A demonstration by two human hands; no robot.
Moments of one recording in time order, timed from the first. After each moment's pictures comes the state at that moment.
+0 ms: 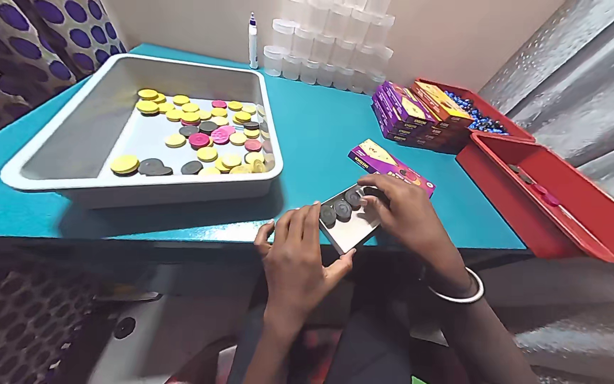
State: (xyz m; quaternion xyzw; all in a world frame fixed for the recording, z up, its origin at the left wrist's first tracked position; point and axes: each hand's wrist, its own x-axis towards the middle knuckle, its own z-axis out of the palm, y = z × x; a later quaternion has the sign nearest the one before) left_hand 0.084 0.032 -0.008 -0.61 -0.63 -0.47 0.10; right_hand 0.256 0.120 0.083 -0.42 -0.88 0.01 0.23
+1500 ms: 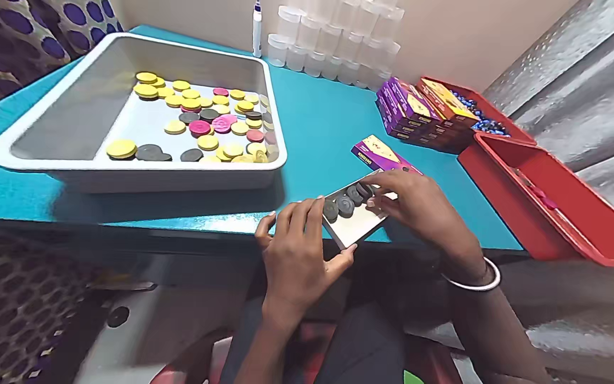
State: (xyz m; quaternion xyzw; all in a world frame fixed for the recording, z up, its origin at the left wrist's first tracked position) left_hand 0.084 0.032 -0.010 -0.62 -0.63 -0.46 0.10; right_hand 0.270 0.134 0.099 -0.39 -0.91 0.00 0.12
